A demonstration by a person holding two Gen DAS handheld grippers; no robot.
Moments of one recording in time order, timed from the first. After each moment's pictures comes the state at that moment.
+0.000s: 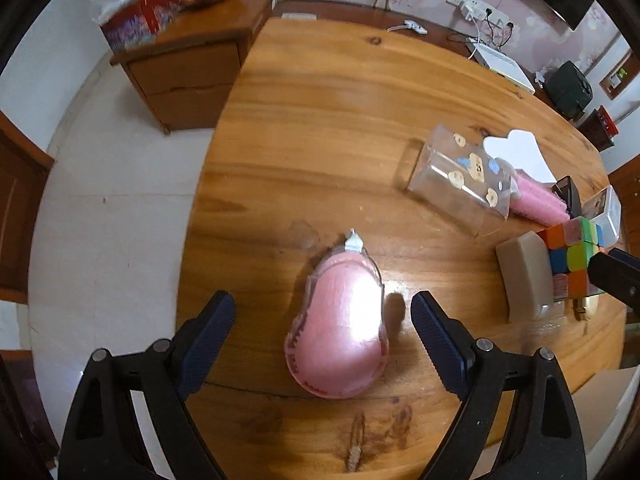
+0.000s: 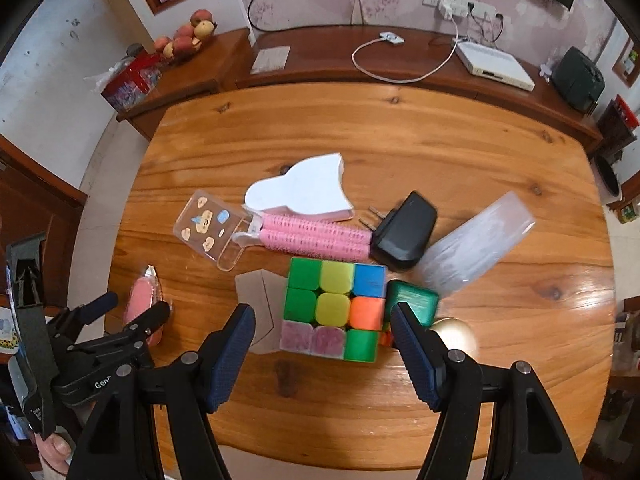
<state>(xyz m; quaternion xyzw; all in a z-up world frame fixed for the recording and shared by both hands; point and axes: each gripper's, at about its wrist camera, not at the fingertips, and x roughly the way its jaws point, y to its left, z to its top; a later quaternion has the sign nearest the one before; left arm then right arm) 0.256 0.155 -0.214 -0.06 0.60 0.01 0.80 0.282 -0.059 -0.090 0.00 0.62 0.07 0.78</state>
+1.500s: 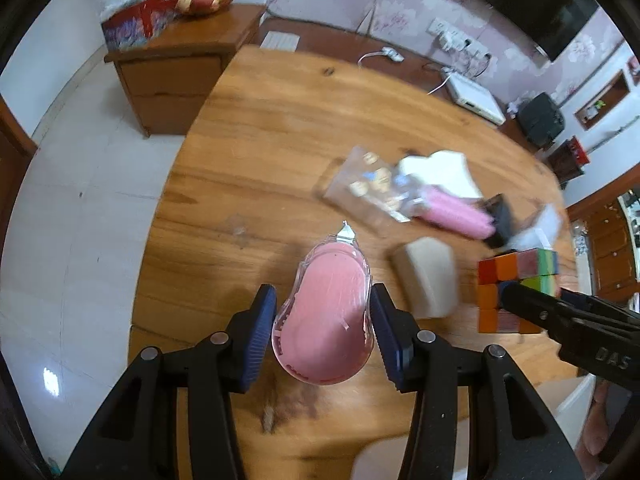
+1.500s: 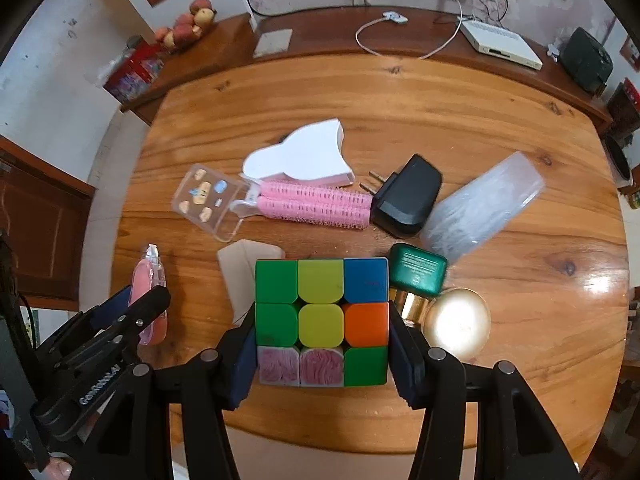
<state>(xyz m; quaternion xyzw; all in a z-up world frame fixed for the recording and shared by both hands) 0.227 0.134 -0.167 -0.12 0.56 -0.03 0.82 0.264 -0.072 -0.089 0.02 0.63 0.09 0.77</state>
